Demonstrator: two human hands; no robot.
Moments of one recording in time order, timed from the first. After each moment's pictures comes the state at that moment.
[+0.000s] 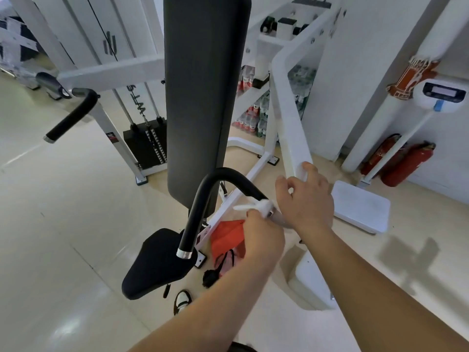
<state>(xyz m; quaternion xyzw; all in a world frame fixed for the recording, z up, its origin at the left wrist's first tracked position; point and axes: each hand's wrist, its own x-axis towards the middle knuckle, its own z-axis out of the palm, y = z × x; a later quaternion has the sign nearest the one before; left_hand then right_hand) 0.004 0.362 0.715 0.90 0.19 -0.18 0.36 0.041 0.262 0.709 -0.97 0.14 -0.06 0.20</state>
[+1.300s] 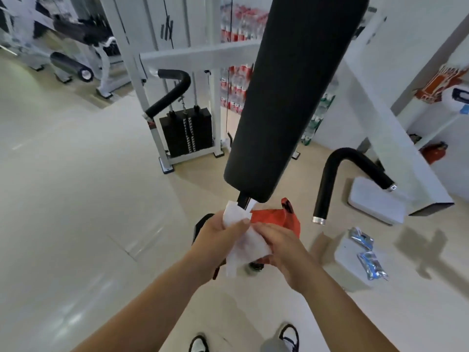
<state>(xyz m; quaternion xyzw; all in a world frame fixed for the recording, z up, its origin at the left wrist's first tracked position) -0.059 0.793 0.710 0.67 0.10 -0.24 0.70 -0.078 0.627 0.692 -0.68 0.23 0.21 0.67</state>
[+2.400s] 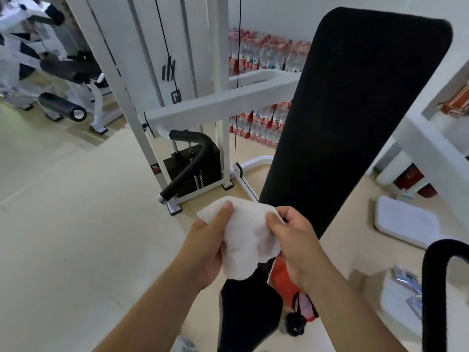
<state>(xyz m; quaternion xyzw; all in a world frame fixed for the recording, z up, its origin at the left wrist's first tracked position) 0.221 0.892 0.745 0.54 0.15 -0.21 0.80 0.190 0.726 0.745 -0.65 0.25 0.05 0.72</state>
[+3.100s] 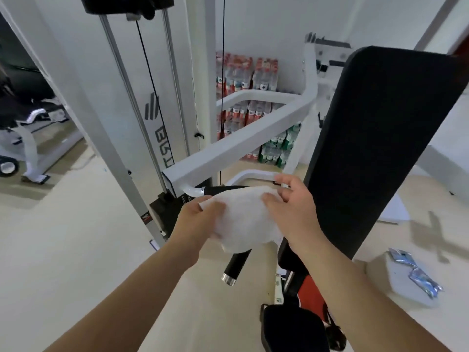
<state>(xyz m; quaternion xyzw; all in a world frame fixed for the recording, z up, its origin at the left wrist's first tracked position) 0.480 1.054 0.772 0.73 0.03 -0.26 0.63 0.405 0.884 0.790 -0.72 0.32 -0.14 0.59</state>
